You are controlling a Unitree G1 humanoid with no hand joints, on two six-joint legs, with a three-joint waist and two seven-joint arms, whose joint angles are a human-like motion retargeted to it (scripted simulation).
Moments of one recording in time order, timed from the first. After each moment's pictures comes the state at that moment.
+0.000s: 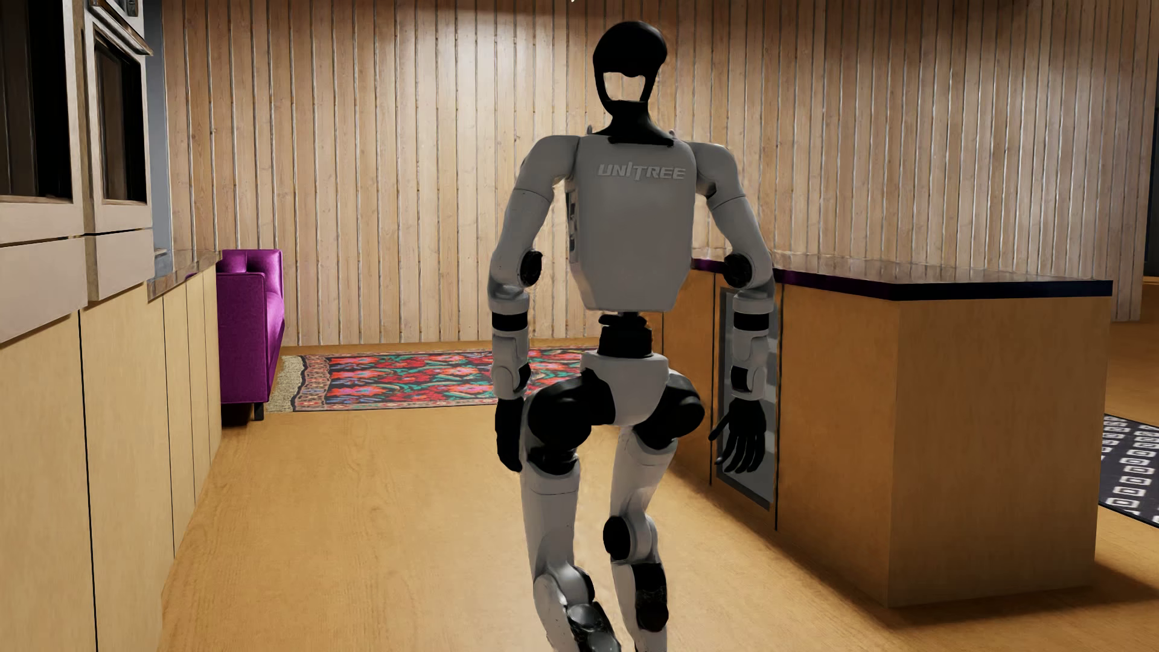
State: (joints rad) body 0.04 -0.42 -0.23 -0.04 -0.02 -0.01 0.00 0.00 0.11 1.21 0.88 0.19 0.30 0.13 -0.33 0.37 -0.34 0.00 0.00 -0.70 0.50 0.87 0.99 0.00 0.00 0.00 0.00 0.00 0.00
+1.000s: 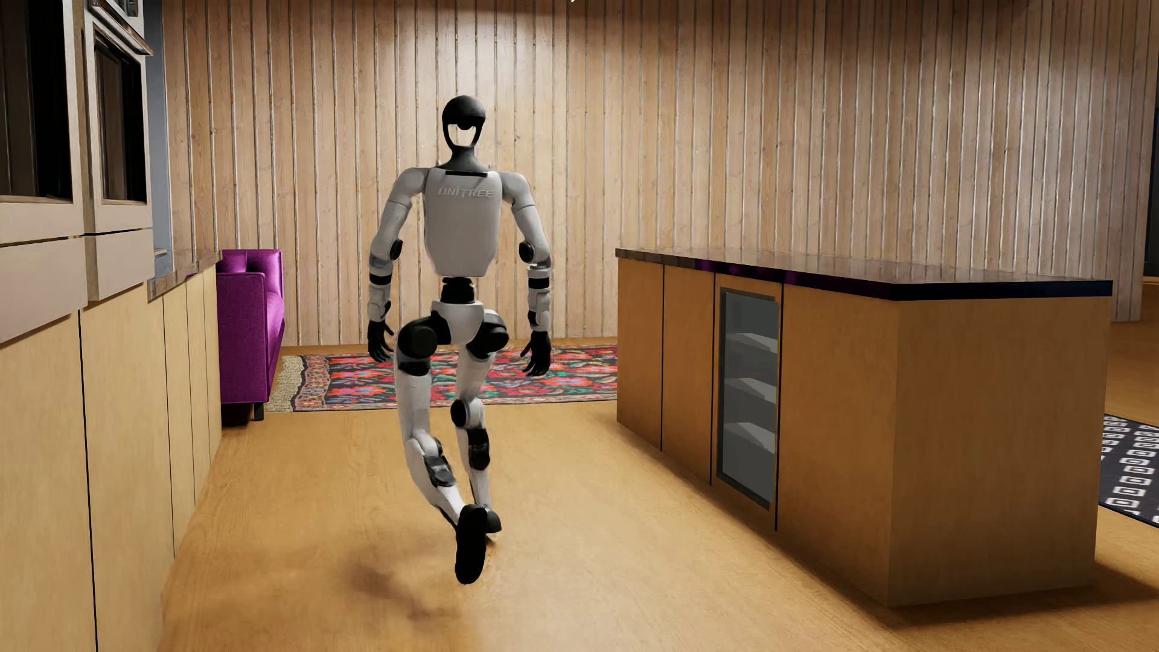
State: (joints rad) body 0.24 -0.48 -0.29 0.04 -0.05 0.00 0.00 0.00 0.06 1.02 0.88 0.19 0.36 0.22 -0.22 0.37 -0.34 0.00 0.00 -0.48 0.44 0.80 1.01 0.00 0.00 0.00 0.00 0.00 0.00
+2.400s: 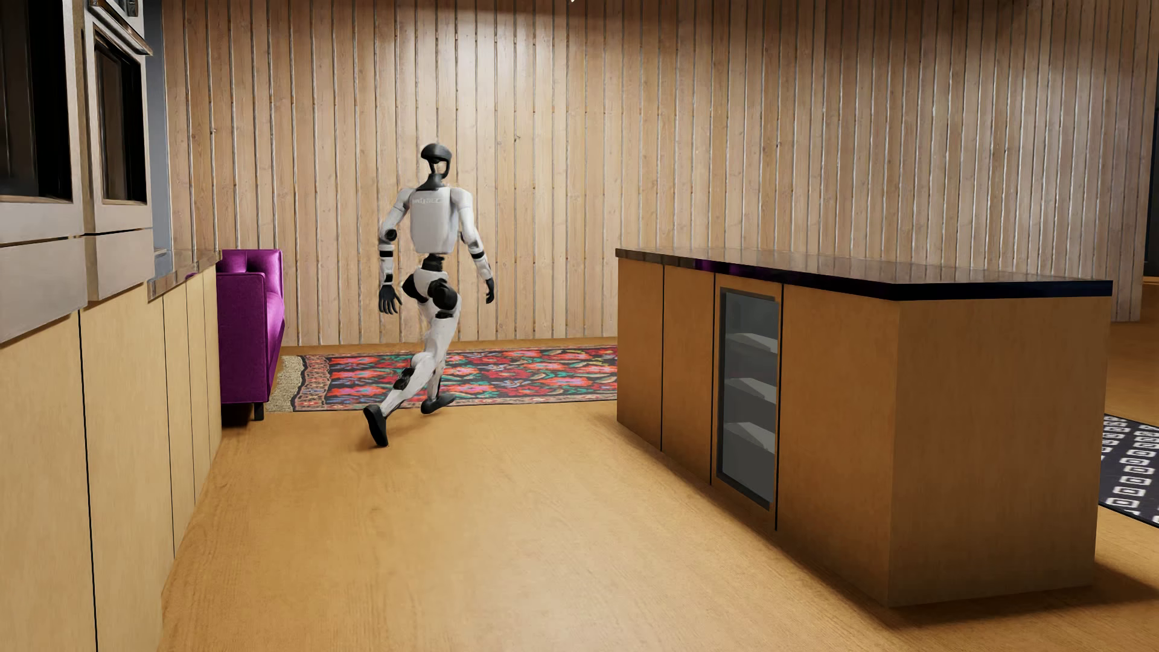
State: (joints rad) body -0.62 0.35 0.21 0.00 -0.11 -0.18 0.00 0.00 0.04 0.49 0.52 0.42 0.26 -0.21 0.17 0.36 -0.41 0.00 0.00 -0.55 0.36 0.96 0.48 0.00 0.00 0.00 0.00 0.00 0.00
